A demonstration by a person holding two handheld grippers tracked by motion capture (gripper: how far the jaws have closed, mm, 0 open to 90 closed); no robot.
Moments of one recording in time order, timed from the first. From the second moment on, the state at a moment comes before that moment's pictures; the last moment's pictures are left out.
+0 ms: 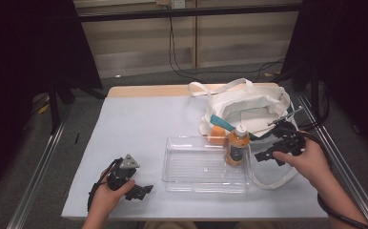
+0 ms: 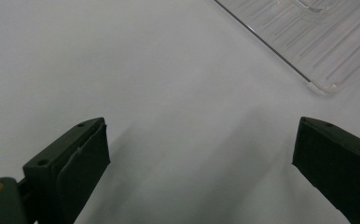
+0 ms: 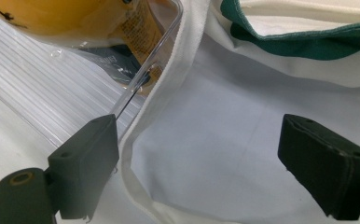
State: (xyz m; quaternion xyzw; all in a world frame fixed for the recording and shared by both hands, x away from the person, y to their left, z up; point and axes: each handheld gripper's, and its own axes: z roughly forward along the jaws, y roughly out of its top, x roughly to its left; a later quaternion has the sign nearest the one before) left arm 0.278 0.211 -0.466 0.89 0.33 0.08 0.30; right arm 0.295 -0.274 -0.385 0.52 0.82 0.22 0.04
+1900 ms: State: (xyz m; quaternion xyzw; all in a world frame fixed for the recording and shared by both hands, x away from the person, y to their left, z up) left arm 0.277 0.208 -0.465 0.89 0.33 0.09 0.30; right arm 0.272 -0.292 -0.426 0.53 0.79 0.29 0.06
